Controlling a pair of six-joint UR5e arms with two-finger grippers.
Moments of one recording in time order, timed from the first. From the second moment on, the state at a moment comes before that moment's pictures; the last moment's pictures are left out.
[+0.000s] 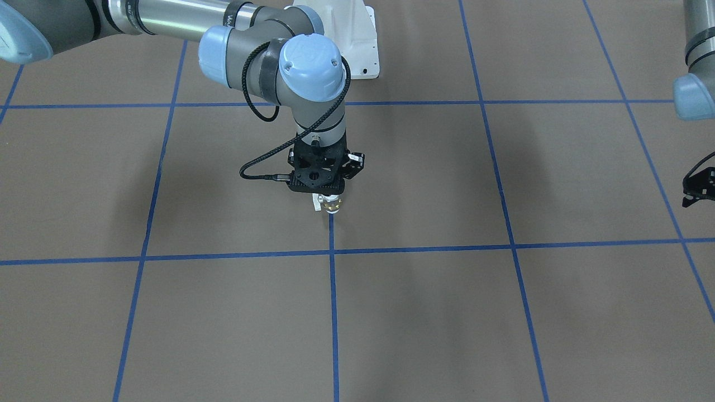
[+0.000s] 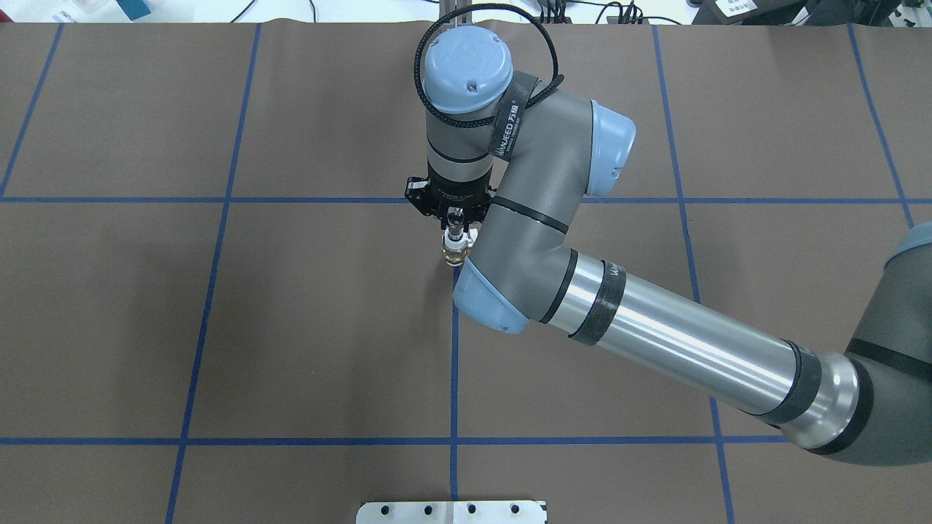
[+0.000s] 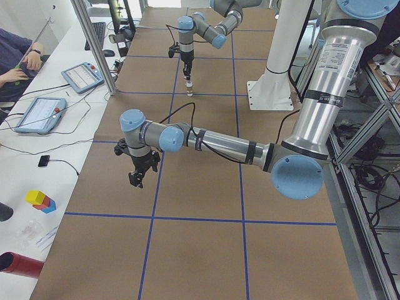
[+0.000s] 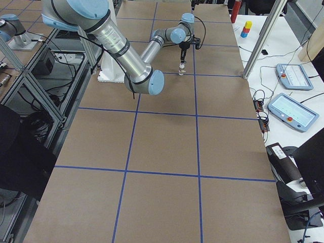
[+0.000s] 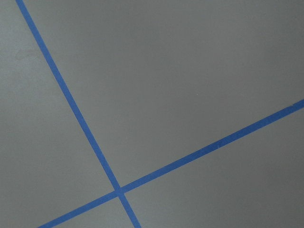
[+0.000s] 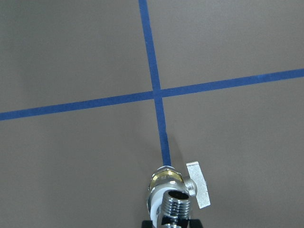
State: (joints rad) left arm -1.34 -1.83 -1.51 -1.58 -2.20 0.18; right arm 0.61 -0.63 1.45 -1.67 2.01 1.27
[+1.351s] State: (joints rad) left arm -1.34 -1.83 -1.50 -1.58 -2.20 0.18; right arm 0.60 -0.63 1.44 -1.66 2.01 1.27
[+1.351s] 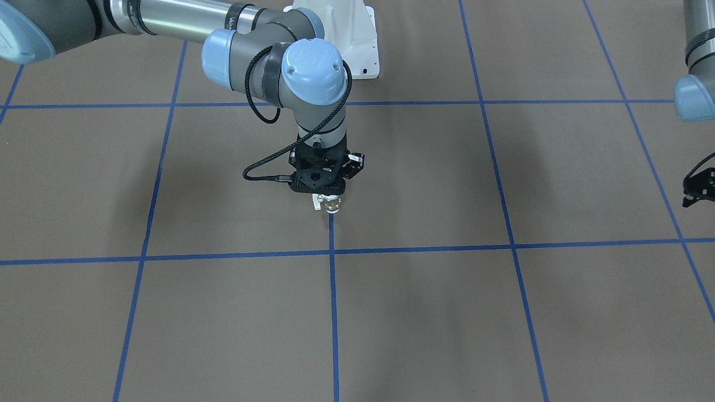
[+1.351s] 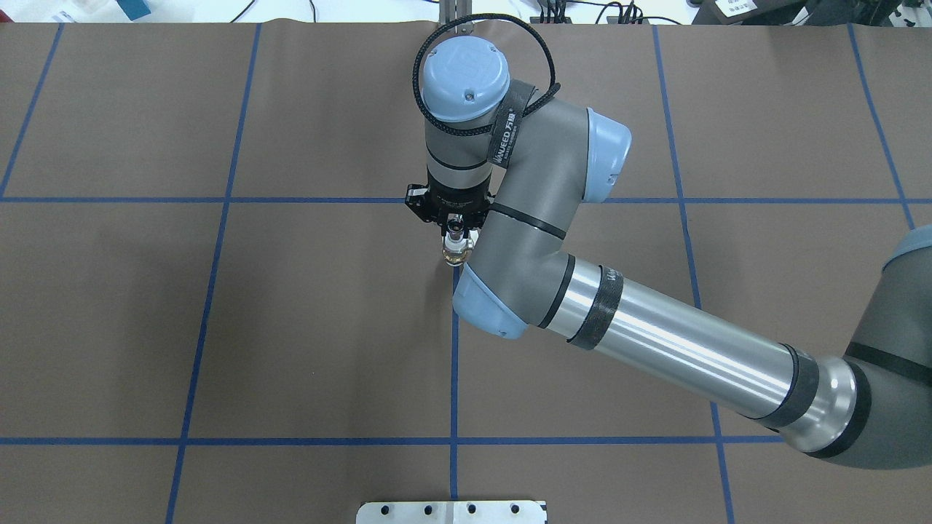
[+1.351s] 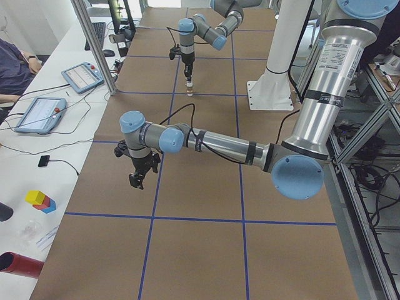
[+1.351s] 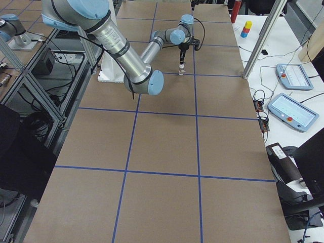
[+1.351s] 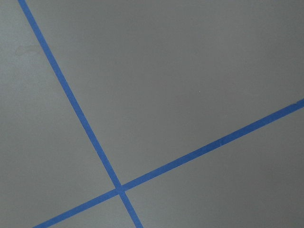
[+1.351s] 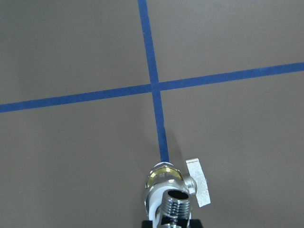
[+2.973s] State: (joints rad) left arm -1.34 -1.83 -1.48 -1.58 -2.20 0.18; right arm 0.60 -0.63 1.43 -1.66 2.01 1.27
